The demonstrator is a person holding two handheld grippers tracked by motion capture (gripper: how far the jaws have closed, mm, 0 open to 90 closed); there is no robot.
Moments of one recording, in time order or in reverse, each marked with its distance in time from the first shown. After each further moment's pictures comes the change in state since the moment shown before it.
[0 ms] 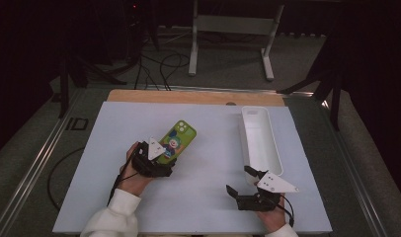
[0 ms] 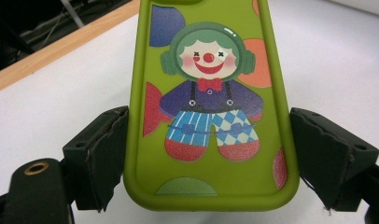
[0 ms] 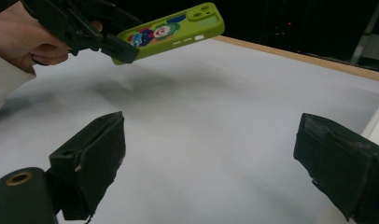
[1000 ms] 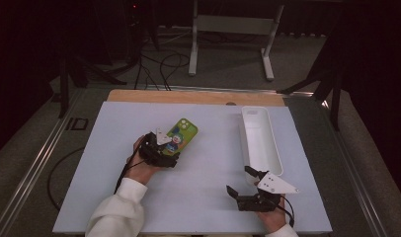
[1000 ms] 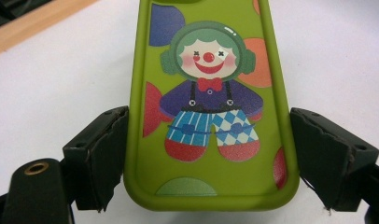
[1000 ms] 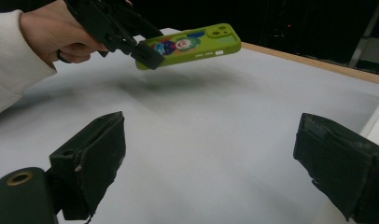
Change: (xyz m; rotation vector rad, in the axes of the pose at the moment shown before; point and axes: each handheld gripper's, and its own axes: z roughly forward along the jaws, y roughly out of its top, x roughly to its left) left arm 0.014 0.015 0.035 0.119 -0.028 -0.050; right arm 0.000 -0.002 -0.001 -0.006 -0.002 -0.015
